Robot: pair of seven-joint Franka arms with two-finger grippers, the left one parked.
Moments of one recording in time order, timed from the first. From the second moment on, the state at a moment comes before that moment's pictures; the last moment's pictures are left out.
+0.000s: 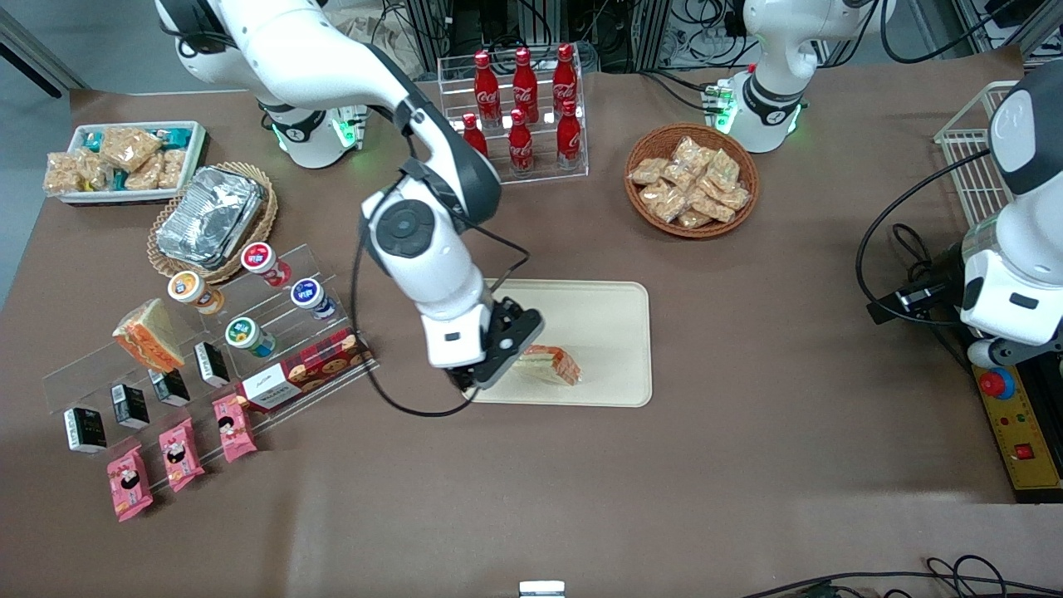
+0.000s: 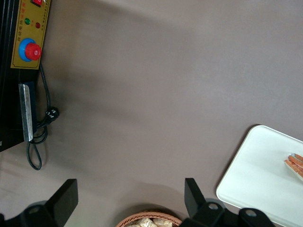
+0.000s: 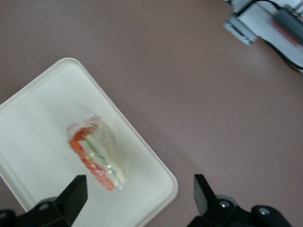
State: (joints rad) arm 0.72 0.55 -0.18 -1.42 0.18 2.22 -0.28
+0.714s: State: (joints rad) arm 0.51 0.29 -0.41 -1.44 0.18 1.77 -0.25
